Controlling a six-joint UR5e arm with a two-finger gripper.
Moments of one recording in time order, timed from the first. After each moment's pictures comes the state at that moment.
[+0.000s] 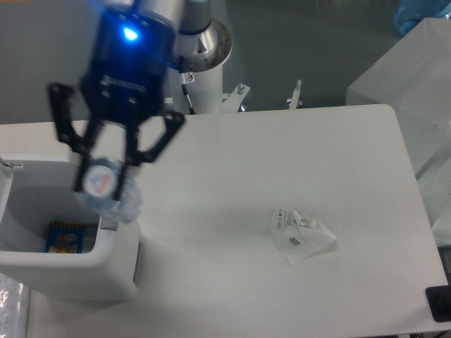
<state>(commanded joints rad) 2.23 -1.75 -1.25 -0.69 1.08 0.07</state>
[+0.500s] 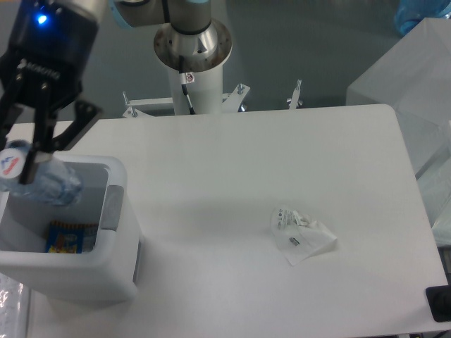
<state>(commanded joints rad) 2.12 -1.76 -1.33 -0.69 1.08 0.07</state>
